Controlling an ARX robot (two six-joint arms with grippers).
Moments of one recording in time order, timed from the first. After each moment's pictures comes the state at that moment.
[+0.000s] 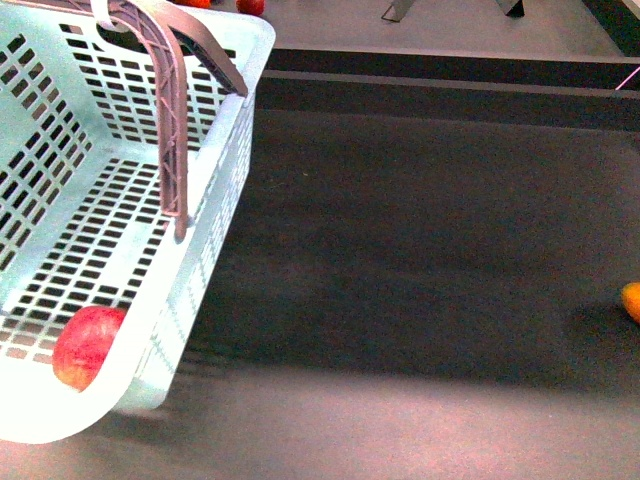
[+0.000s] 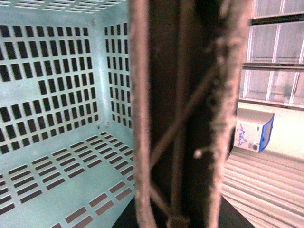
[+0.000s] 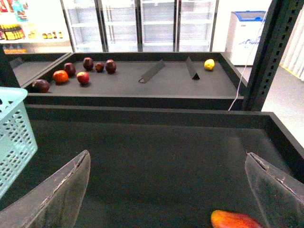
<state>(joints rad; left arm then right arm) -0.11 1.60 0.88 0.18 -0.05 -1.51 0.00 0.01 0.02 0.00 0.00 0.00</state>
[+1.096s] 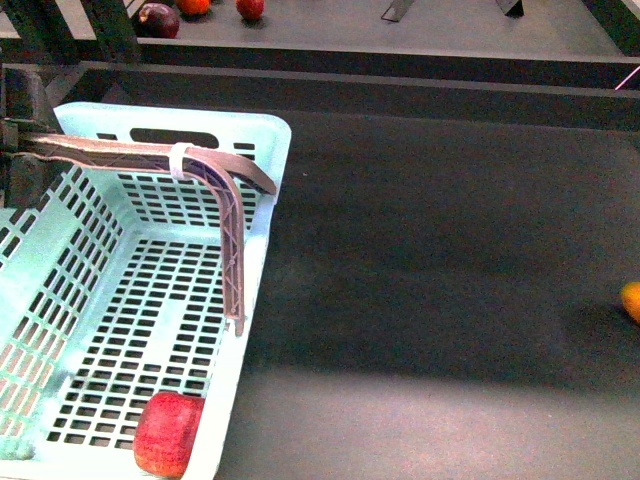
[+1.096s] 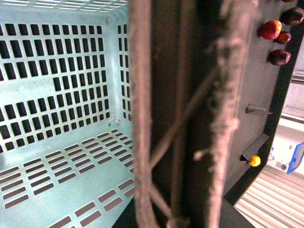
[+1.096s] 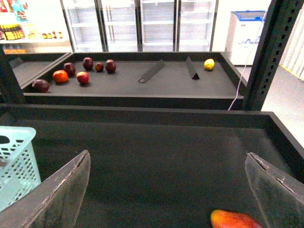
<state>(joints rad) -0.19 1.67 0.74 0.18 -0.10 -1.60 0.00 0.01 0.02 0.00 0.00 0.00</state>
